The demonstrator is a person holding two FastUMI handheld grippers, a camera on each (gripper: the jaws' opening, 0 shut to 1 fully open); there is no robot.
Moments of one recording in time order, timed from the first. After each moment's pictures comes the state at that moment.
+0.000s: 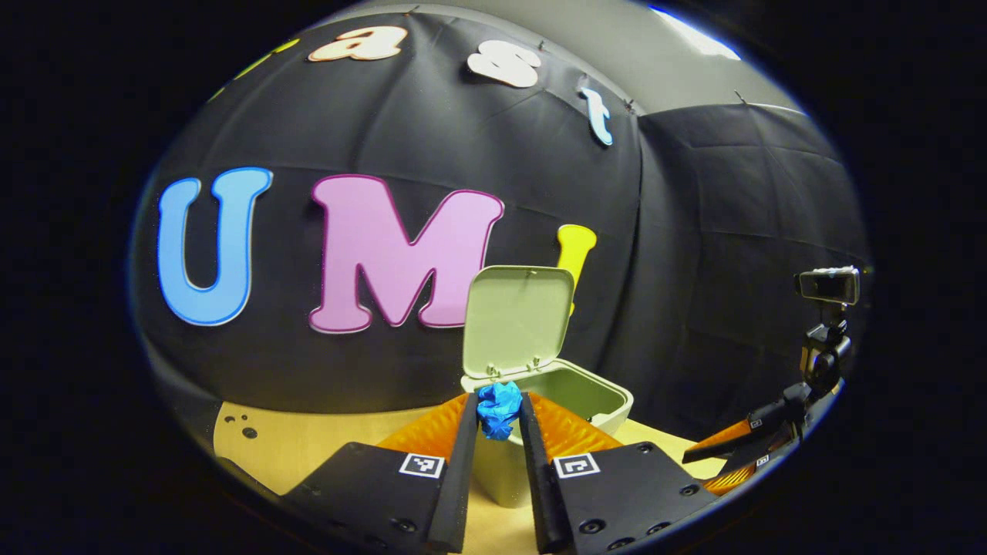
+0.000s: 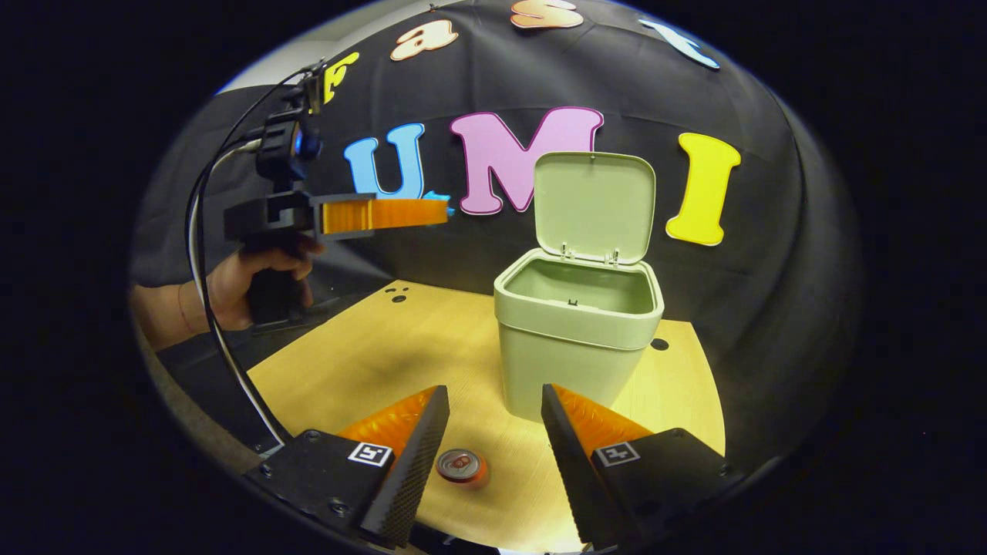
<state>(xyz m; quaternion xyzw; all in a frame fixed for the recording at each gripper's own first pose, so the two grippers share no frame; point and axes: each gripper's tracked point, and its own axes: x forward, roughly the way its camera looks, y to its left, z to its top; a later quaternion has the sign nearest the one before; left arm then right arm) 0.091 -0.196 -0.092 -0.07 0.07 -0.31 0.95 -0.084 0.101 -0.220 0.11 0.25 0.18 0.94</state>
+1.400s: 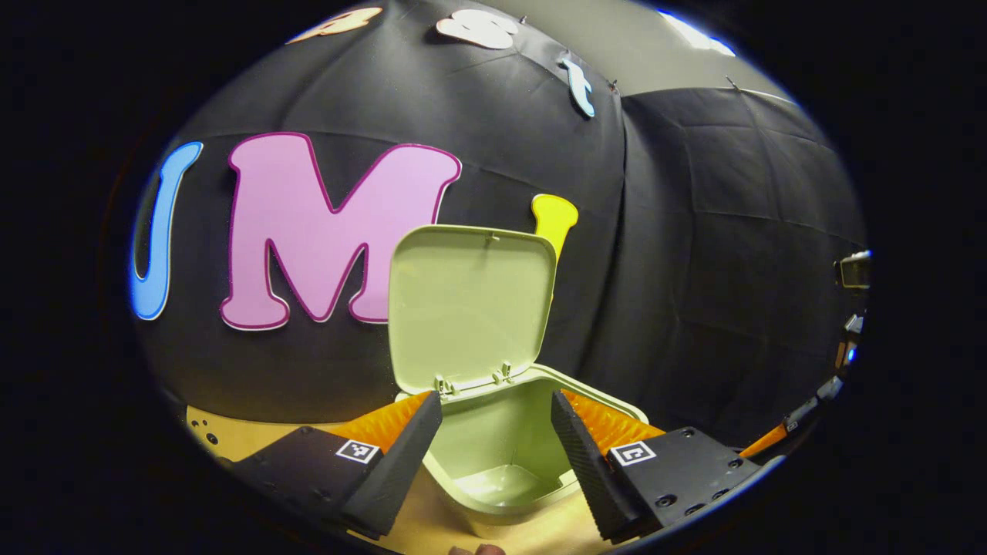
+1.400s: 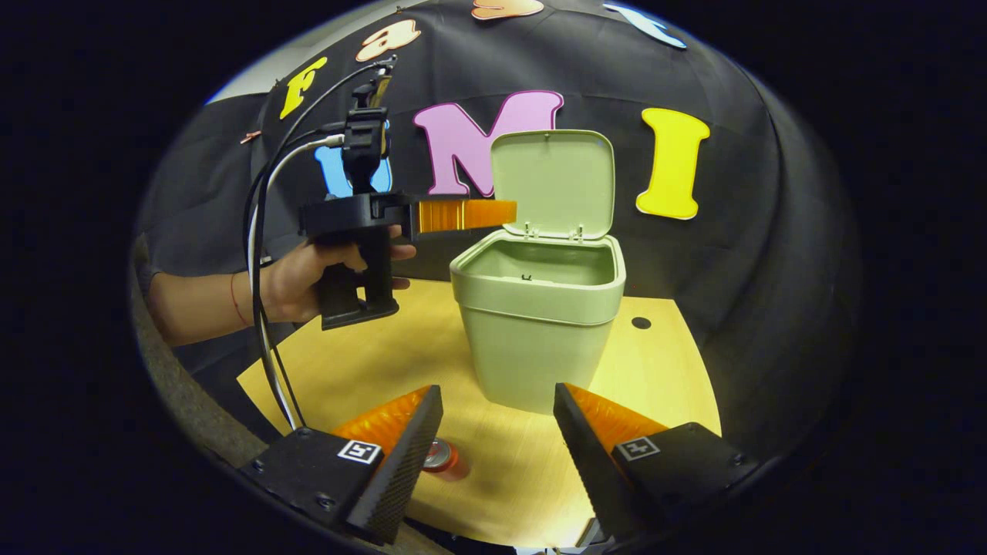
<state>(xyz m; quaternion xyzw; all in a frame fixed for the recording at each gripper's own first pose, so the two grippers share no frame) 0.151 -0.272 -0.123 -0.07 0.08 -0.33 0.94 -0.086 0.074 -0.250 0.13 0.28 0.16 0.94</state>
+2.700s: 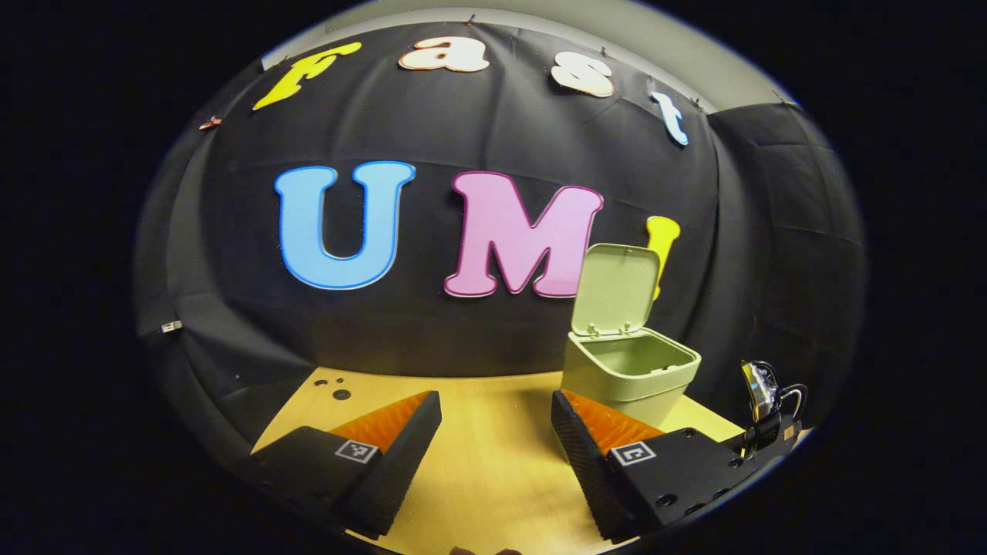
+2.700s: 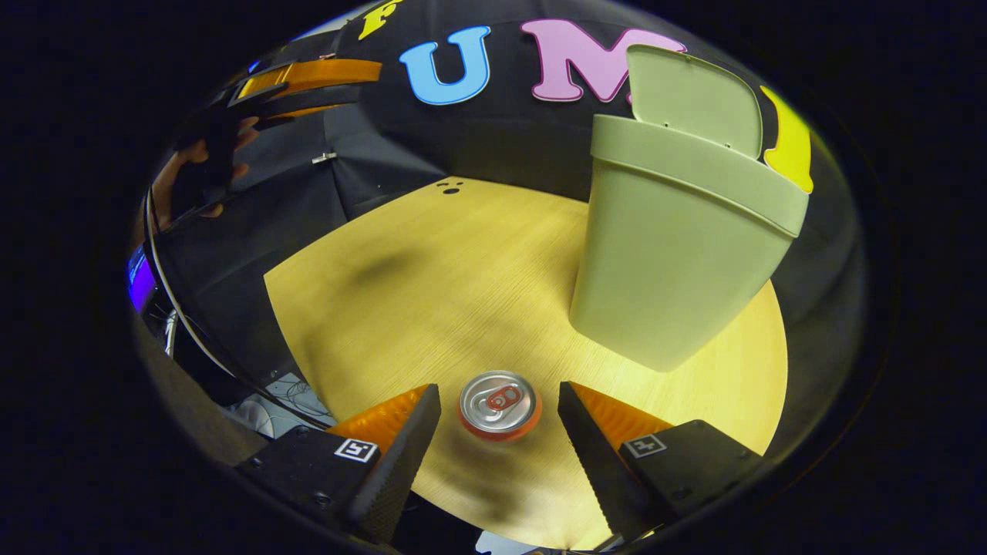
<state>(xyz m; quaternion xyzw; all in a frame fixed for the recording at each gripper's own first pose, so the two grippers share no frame) -0.004 -0.032 -0.144 -0.08 0.12 -0.10 0.98 -0.133 0.187 -0.370 0.04 0.39 0.31 0.87</state>
